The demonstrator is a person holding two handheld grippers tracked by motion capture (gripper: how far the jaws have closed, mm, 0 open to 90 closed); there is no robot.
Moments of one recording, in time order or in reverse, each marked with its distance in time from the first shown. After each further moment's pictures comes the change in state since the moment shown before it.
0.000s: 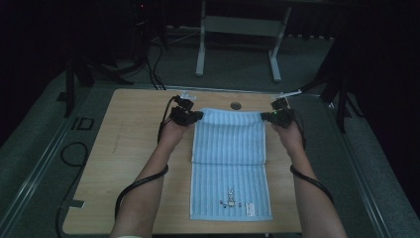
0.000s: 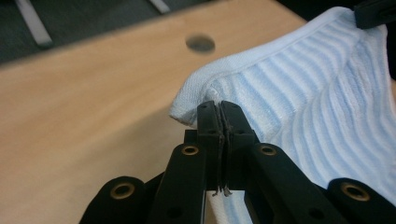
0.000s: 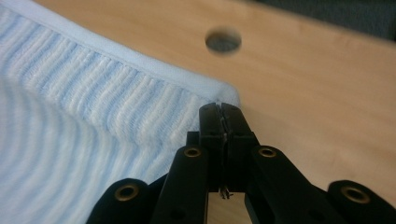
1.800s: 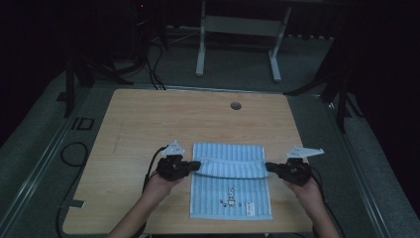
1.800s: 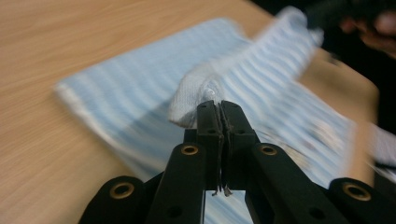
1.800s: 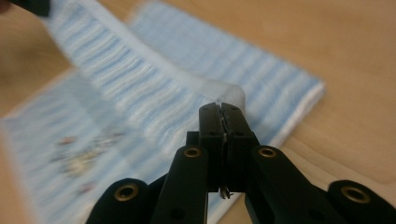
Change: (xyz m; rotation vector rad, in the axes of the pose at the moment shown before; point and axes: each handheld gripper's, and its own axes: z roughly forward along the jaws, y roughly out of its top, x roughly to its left) left arm -0.079 -0.137 -0.078 -0.009 -0.297 0.057; right arm 0.057 -0.155 -0.078 -0.087 0.258 -0.098
